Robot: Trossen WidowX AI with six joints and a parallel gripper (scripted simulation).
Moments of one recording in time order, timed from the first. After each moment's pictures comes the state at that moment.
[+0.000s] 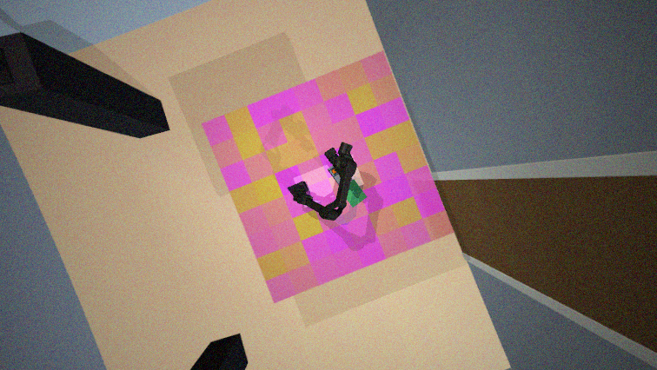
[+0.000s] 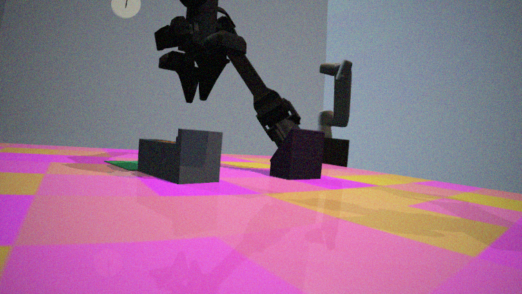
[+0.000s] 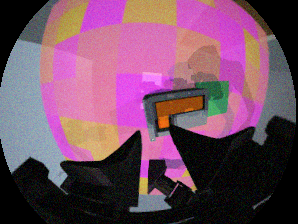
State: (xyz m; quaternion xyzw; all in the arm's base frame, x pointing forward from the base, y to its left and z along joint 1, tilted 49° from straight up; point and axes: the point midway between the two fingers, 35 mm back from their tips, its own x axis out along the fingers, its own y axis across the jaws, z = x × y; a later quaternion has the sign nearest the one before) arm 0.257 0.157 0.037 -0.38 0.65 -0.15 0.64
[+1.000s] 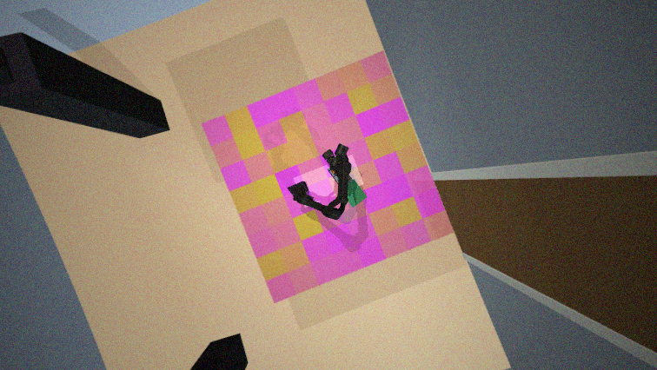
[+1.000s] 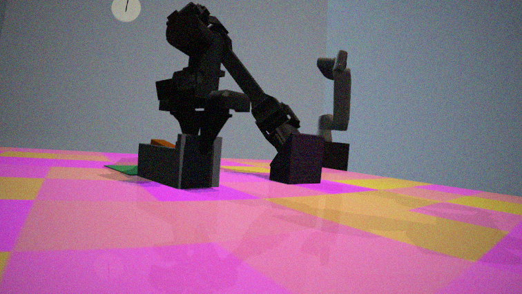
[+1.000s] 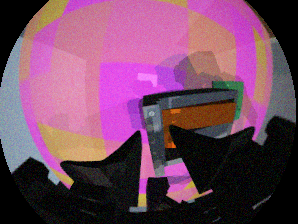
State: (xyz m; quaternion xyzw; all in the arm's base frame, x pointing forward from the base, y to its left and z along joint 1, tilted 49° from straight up) arm 0.260 0.100 -0.021 -0.42 0.63 -0.16 0.63
